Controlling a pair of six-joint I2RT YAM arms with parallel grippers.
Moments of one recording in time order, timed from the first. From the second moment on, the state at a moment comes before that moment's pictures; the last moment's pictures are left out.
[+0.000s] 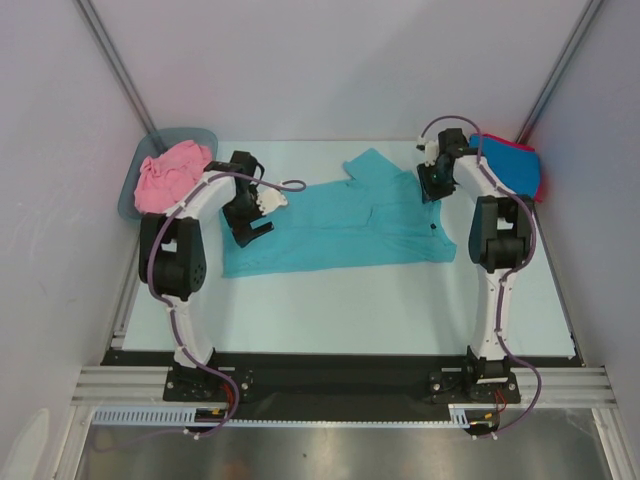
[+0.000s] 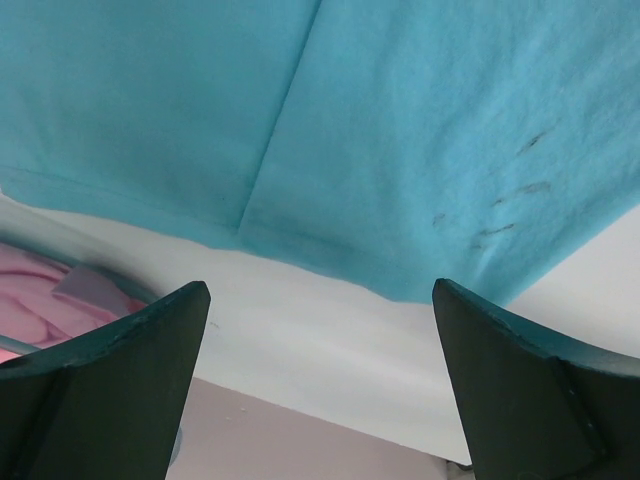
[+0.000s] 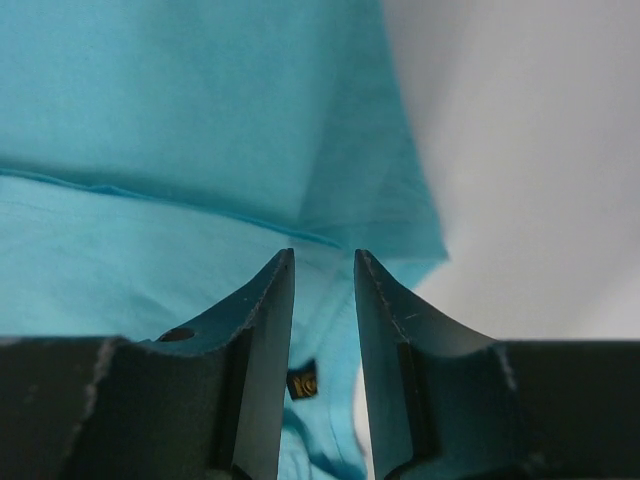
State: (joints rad) left arm -0.19 1.97 1.58 -1.00 -0.02 0.93; right arm 0.05 2.27 1.92 -0.71 -0.14 -0.21
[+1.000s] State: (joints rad) left arm -0.22 1.97 1.58 -0.97 -0.03 0.91; right arm 0.06 2.33 1.96 -0.72 -0.15 -0.20
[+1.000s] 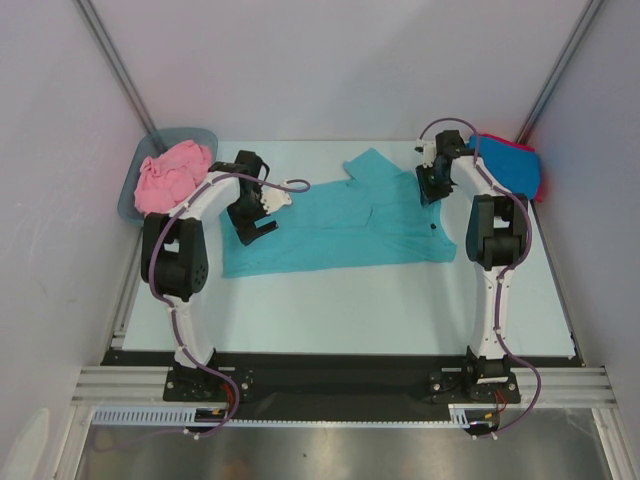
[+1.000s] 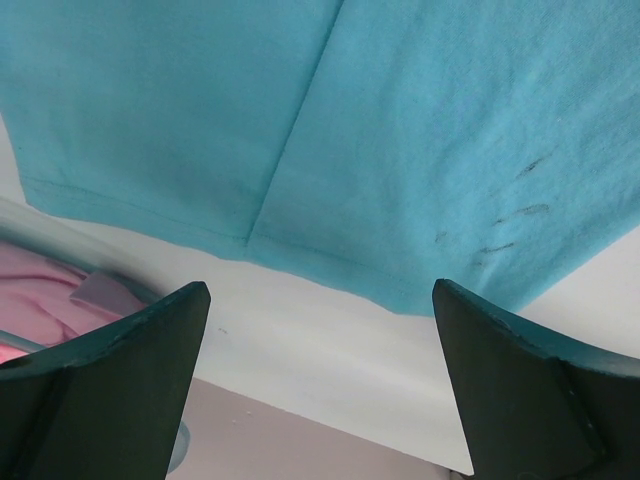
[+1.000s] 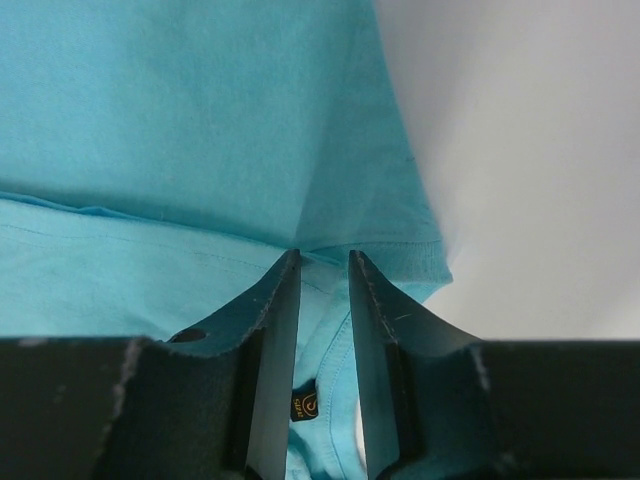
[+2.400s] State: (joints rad) left arm -0.25 1.98 1.58 -0.95 -0.03 0.90; right arm 0.08 2.33 2.00 -0.70 -0.04 -0.25
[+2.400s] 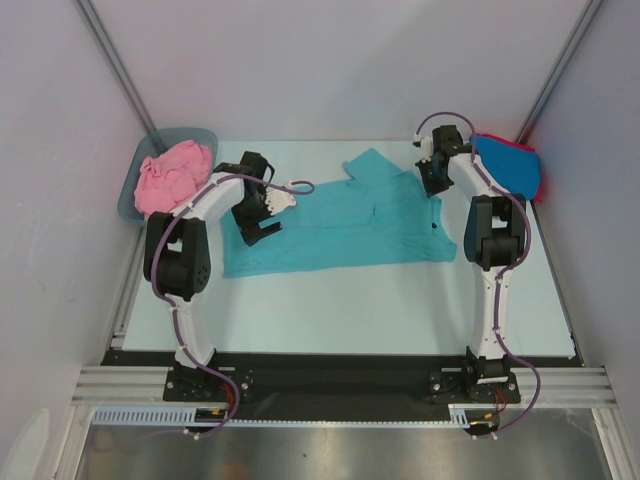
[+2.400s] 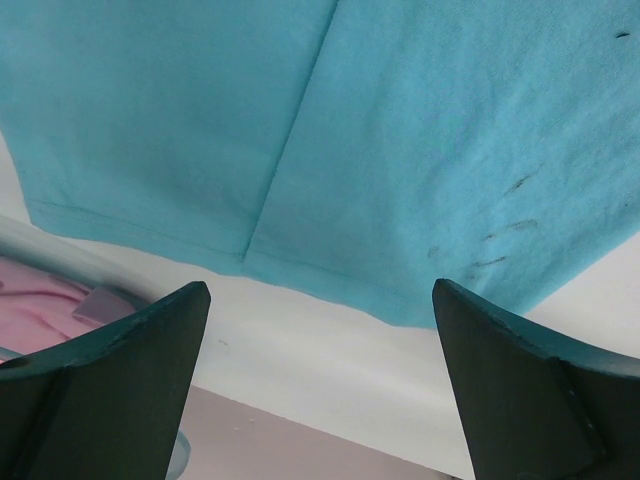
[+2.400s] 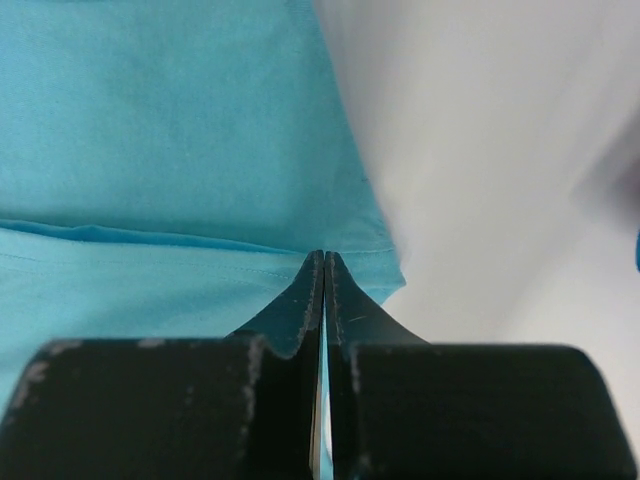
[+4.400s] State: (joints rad) left arm -0.32 1.33 0.82 -0.53 -0.03 1.34; right arm 0.37 1.43 0.87 -0.59 0.07 -1.15
